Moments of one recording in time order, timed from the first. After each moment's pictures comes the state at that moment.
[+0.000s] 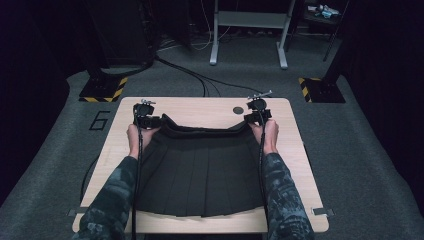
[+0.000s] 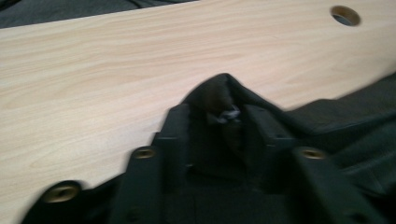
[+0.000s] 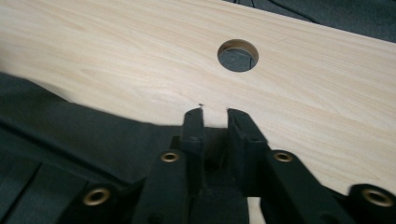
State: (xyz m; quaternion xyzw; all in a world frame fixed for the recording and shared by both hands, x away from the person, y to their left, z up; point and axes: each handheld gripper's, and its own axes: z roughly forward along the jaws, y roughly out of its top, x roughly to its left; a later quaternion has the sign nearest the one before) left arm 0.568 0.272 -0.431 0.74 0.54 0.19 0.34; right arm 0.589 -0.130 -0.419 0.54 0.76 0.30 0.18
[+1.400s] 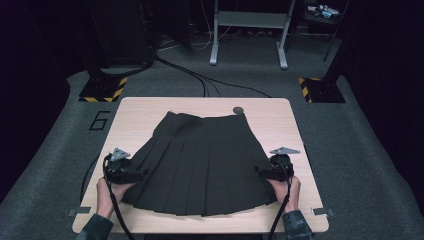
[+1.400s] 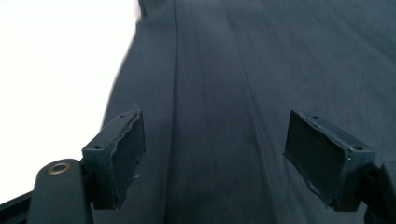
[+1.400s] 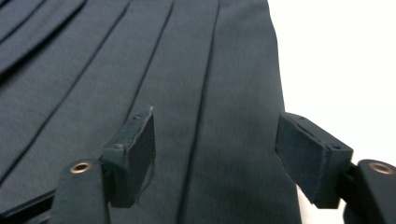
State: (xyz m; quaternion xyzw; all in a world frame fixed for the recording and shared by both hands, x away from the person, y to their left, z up) left arm 0.382 0.326 -0.480 0.76 0.51 0.19 0.36; right arm 0.418 -0.193 -0.489 0.52 0.76 0.35 0.18
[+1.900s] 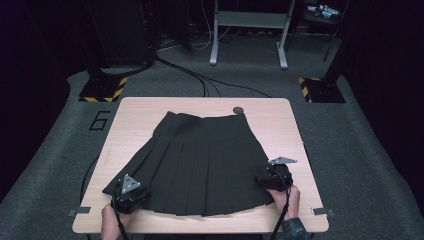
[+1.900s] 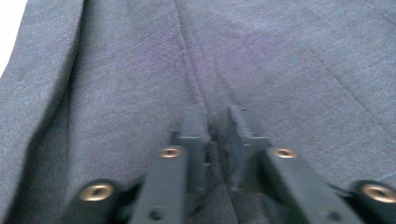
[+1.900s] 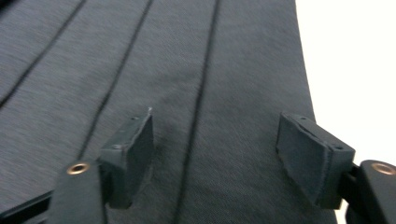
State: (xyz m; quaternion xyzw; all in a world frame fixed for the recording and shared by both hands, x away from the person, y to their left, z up) left arm 0.320 0.295 -0.518 0.80 0.46 0.21 0.33; right arm 0.400 -0.191 -0.512 0.53 0.77 0.32 0.17
